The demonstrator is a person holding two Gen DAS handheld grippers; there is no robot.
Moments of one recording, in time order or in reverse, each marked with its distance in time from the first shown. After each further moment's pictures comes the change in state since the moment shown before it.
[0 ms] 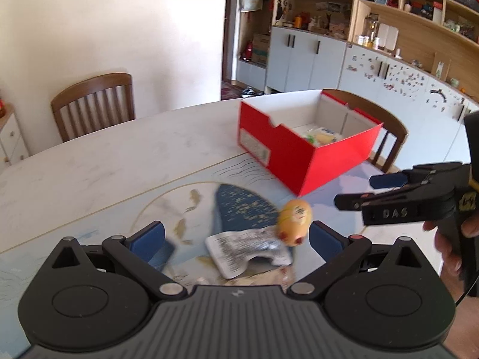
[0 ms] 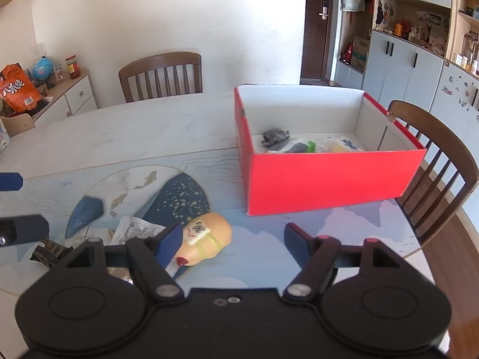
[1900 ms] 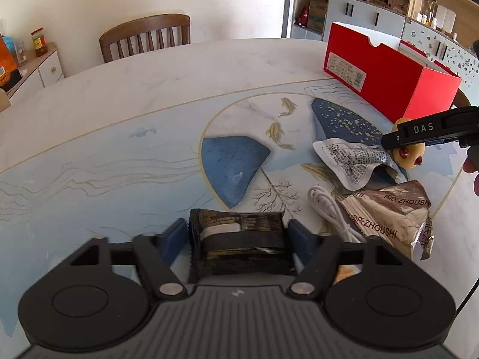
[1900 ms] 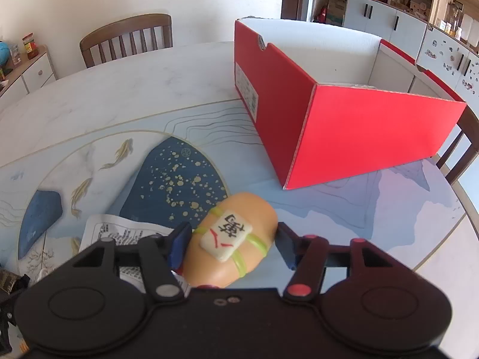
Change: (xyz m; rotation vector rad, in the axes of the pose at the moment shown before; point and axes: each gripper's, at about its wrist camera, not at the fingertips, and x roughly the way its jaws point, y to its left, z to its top) left arm 0.065 0.075 -0.096 -0.104 0.139 0.163; right arm 0.111 0.045 -0.011 0.085 0.134 -0.129
